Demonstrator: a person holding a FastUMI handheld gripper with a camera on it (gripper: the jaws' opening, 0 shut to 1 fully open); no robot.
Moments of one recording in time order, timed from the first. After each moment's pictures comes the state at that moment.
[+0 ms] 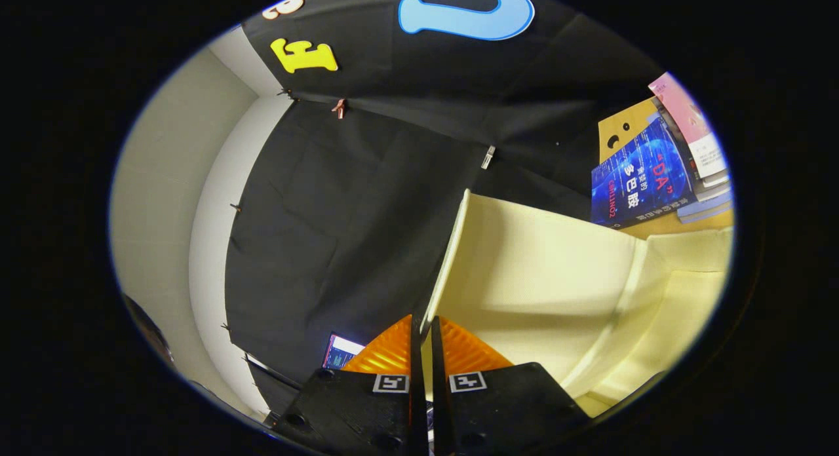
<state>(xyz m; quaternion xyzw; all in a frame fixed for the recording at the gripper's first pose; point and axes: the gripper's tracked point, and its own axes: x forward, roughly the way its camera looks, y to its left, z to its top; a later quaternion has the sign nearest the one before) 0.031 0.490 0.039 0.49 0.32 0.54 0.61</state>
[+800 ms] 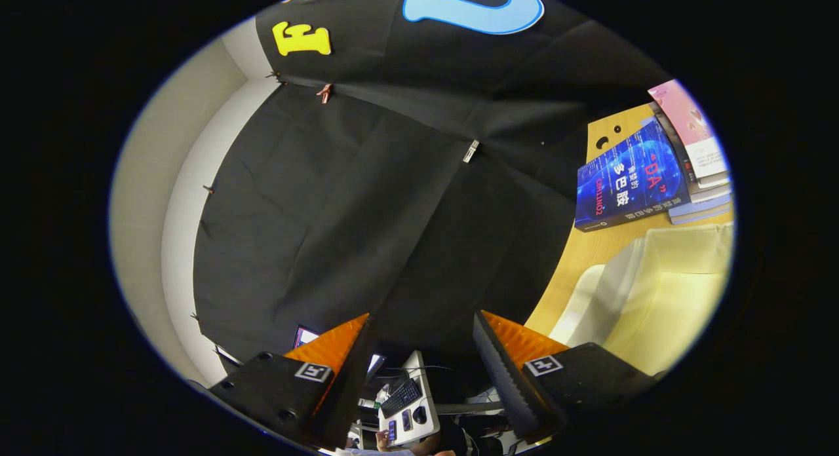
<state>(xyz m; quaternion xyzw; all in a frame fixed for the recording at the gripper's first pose) 0.025 0.502 0.019 0.46 0.32 0.51 0.65</state>
